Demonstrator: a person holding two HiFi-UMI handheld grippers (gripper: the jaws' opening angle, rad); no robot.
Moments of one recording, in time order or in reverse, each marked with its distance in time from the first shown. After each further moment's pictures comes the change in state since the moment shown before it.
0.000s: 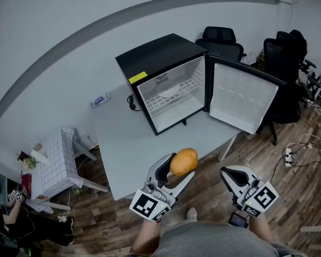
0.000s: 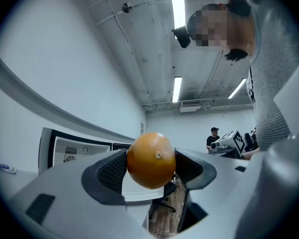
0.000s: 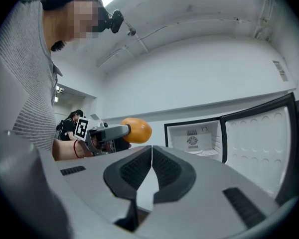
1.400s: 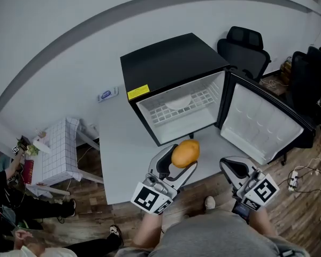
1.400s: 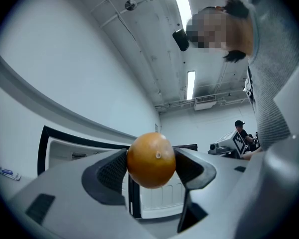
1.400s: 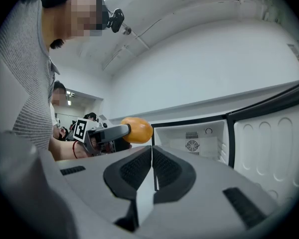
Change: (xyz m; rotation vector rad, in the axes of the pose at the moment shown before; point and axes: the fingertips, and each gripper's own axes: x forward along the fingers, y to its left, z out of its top) left arm 0.120 0.119 -0.017 0.032 -0.034 0.163; right arm 0.119 -0.149 0.008 -0.003 0.010 0.174
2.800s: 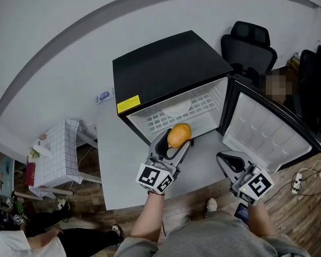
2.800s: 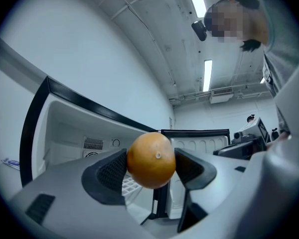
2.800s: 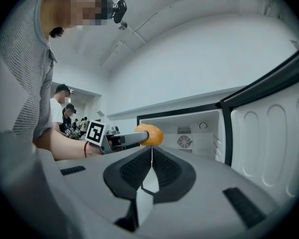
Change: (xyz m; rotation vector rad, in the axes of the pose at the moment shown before) left arm 0.078 0.115 -0.080 -0.033 0.057 0.142; right arm 0.053 -0.079 -0.034 -0.004 0.033 0.010
